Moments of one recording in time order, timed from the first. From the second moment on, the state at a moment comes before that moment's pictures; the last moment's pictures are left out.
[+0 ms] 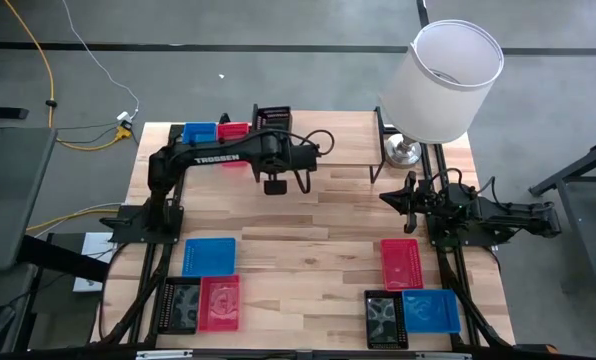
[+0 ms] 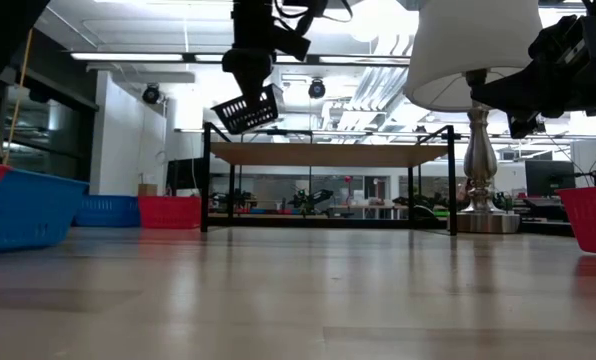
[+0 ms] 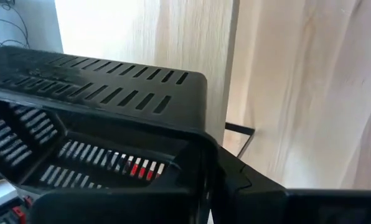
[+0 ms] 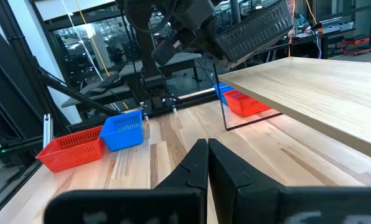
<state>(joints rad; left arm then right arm) 0.27 1.98 1.97 -1.48 -0.56 0.13 -0.07 0.01 0.01 0.03 0.09 0.20</state>
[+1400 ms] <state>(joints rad) 0.27 1.98 2.10 -1.56 -0.43 0.10 -0.07 0.01 0.01 0.03 0.09 0.20</state>
